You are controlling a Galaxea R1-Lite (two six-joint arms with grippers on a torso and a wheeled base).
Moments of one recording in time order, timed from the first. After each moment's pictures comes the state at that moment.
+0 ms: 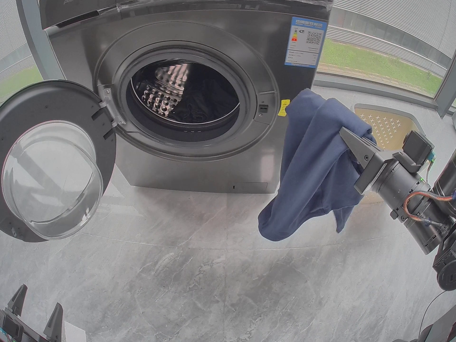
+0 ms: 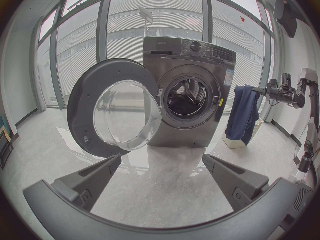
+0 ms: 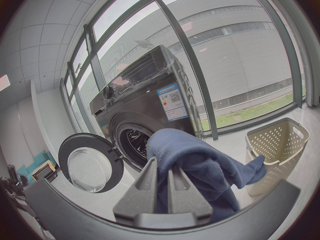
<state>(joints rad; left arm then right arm) -0.01 0.02 -0.02 0.01 -0.01 -0.03 0.66 1.50 -0.50 -1.27 -0.22 0.13</state>
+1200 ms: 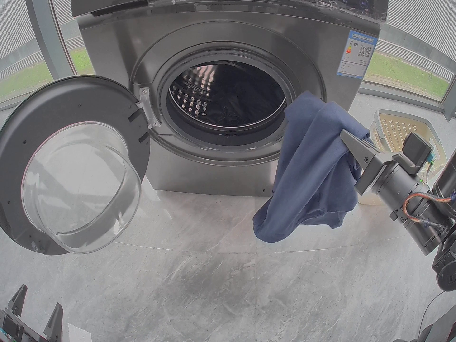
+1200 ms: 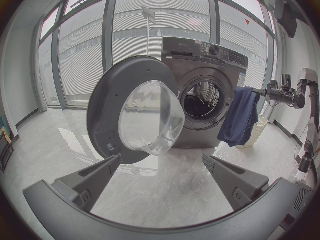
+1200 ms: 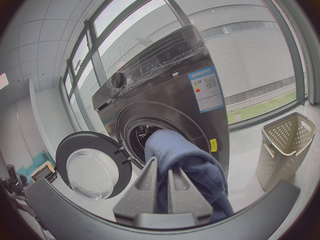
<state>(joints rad) -0.01 0.02 -0.02 0.01 -0.01 -0.03 0.66 1.50 -0.49 -1.27 -0.22 0.14</state>
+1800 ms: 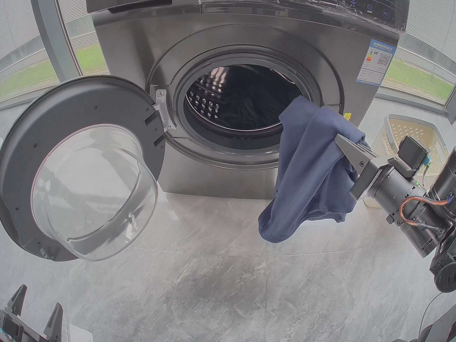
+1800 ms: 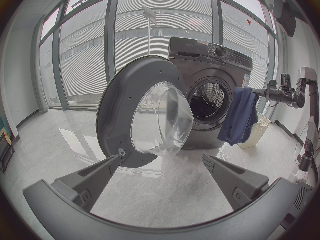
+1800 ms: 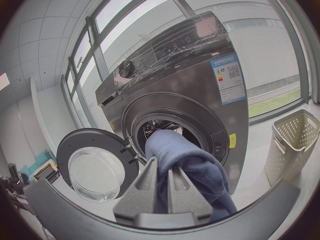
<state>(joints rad) -0.01 0.02 -0.02 0.01 -0.01 -0.03 0.67 1.51 -0.49 -1.27 -0.20 0.15</state>
